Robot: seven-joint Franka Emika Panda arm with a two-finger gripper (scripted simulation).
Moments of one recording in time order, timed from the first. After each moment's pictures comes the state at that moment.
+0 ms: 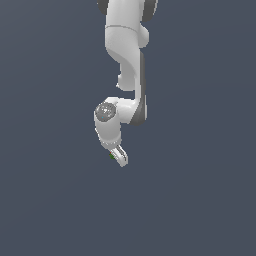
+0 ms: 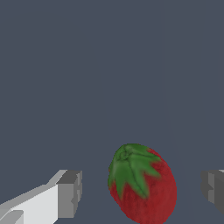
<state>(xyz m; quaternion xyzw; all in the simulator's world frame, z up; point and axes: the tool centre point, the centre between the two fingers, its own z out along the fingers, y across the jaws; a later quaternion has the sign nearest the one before) 0.004 -0.071 0.032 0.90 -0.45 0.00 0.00</state>
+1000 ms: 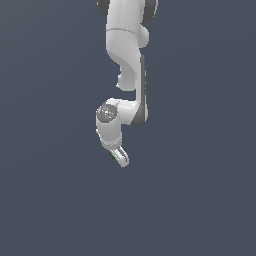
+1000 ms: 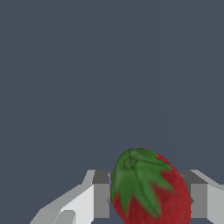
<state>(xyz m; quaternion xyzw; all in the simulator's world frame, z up) 0.003 -0.068 0.024 0.89 -0.45 0.00 0.00</state>
